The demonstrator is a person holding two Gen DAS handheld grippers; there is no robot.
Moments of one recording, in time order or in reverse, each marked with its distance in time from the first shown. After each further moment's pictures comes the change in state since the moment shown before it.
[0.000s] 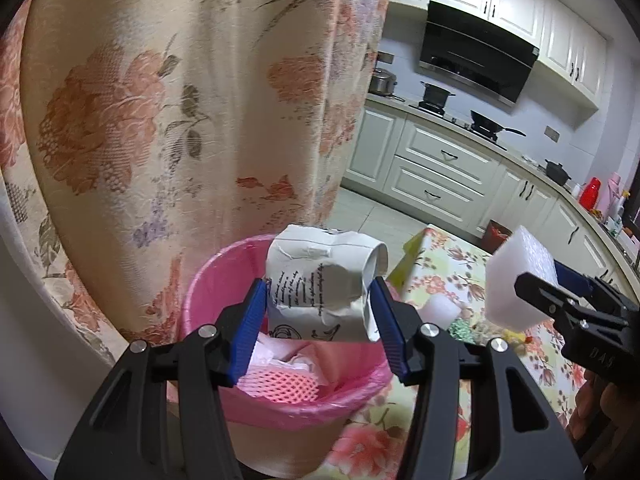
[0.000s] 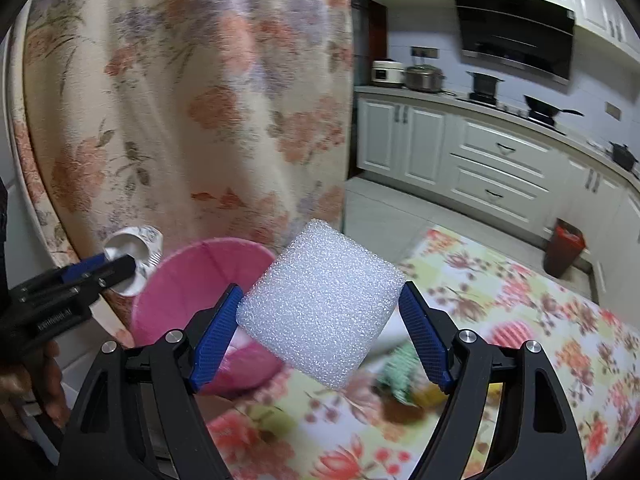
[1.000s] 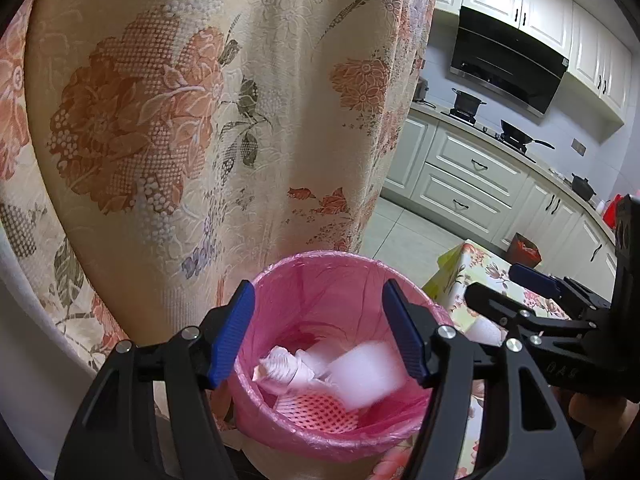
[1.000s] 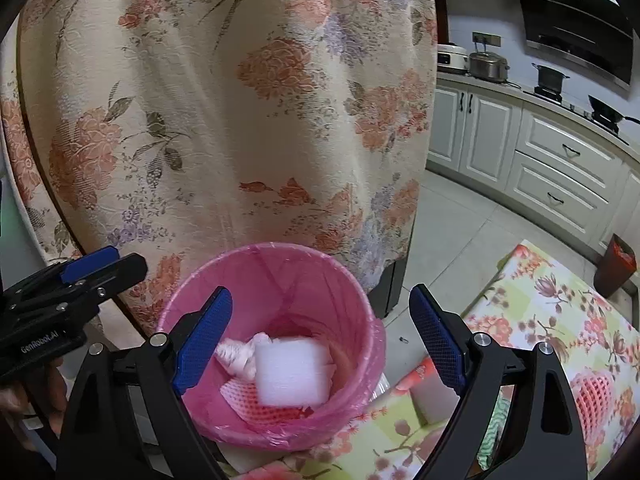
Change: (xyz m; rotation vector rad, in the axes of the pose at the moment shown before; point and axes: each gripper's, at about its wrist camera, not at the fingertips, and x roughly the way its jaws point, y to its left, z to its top) left arm 0.021 0.040 0.019 -0.050 -0.005 0.079; right arm 0.085 0.041 0.024 -0.054 0.070 0.157
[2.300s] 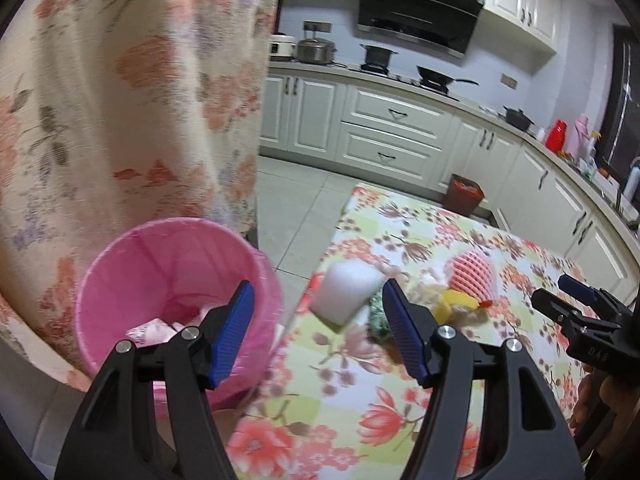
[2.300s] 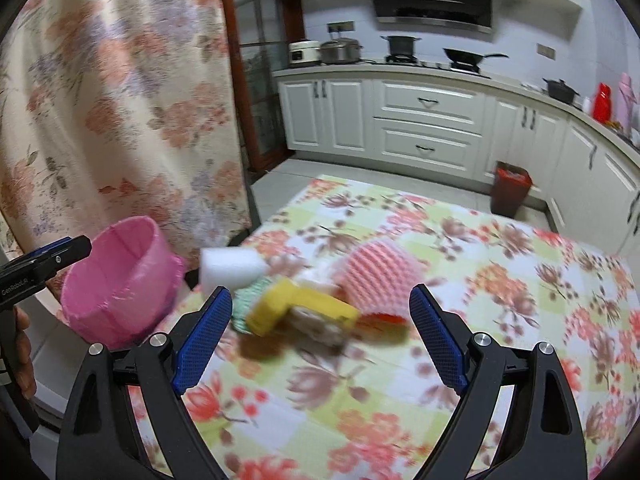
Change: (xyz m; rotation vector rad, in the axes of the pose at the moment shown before) left arm 0.001 -0.176 -0.055 0.224 0.090 -0.191; right arm -0.160 -0.184 -0.140 0.277 -0.032 -0.339
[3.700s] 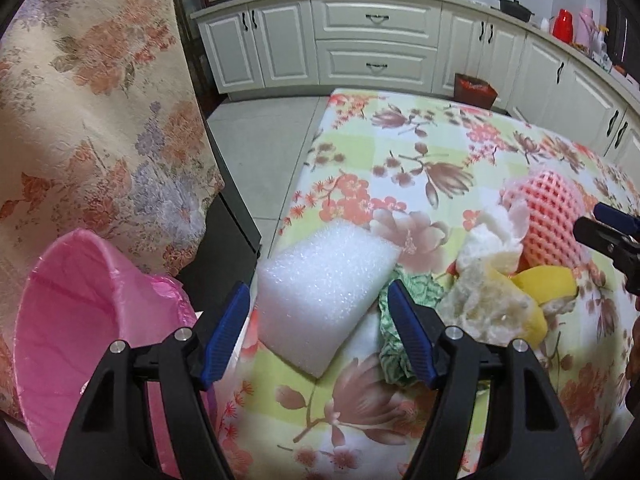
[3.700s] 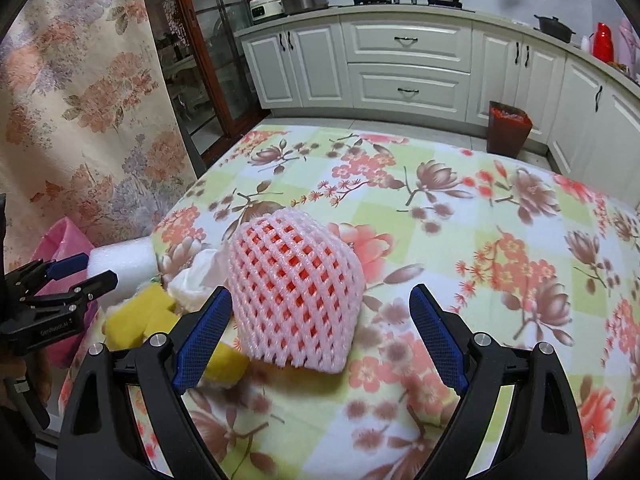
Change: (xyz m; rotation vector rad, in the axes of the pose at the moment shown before) left arm 0.188 -0.054 -0.003 0.231 0.286 0.077; right arm 0.140 -0.080 0.005 0.092 0.187 0.009
